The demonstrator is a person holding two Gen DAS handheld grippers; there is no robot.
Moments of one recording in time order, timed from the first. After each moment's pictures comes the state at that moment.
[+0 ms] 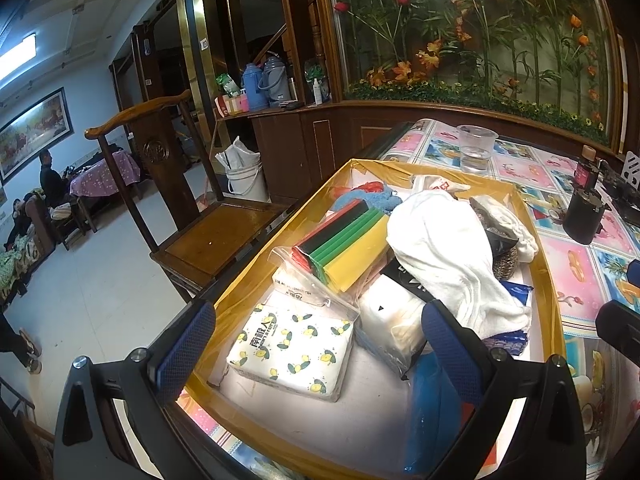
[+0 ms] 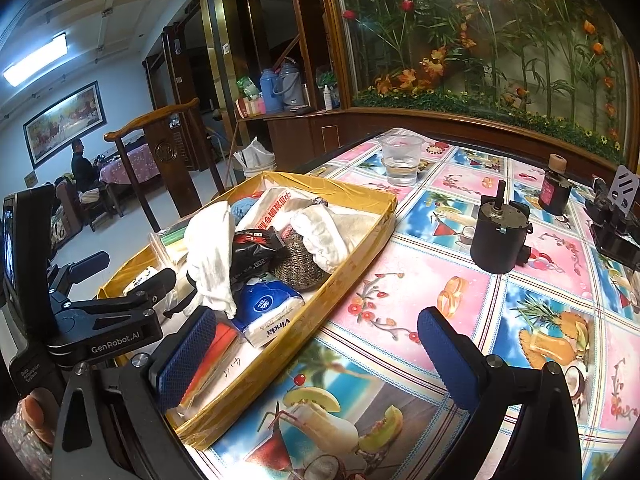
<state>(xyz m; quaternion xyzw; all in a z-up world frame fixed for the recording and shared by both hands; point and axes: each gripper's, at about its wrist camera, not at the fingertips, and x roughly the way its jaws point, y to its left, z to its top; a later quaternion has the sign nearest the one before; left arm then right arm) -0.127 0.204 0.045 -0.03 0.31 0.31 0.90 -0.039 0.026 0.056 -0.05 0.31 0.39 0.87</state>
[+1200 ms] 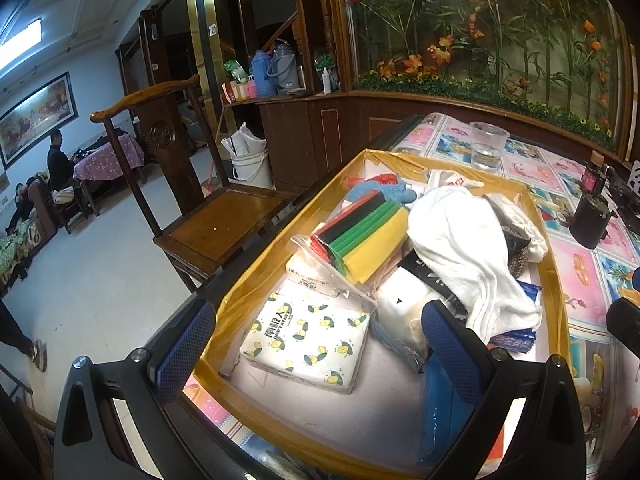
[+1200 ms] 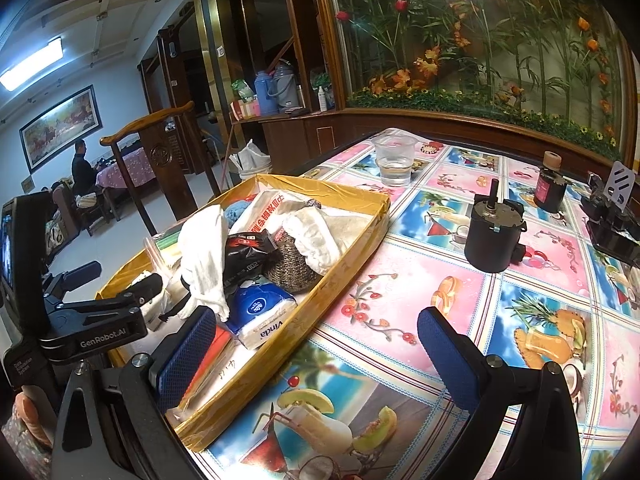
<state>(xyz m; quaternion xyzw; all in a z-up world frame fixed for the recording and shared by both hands) -0.134 0.216 0.052 -0.06 0.32 0.32 0.89 -0.035 0.020 0.059 -0.05 0.31 0.38 0.87</state>
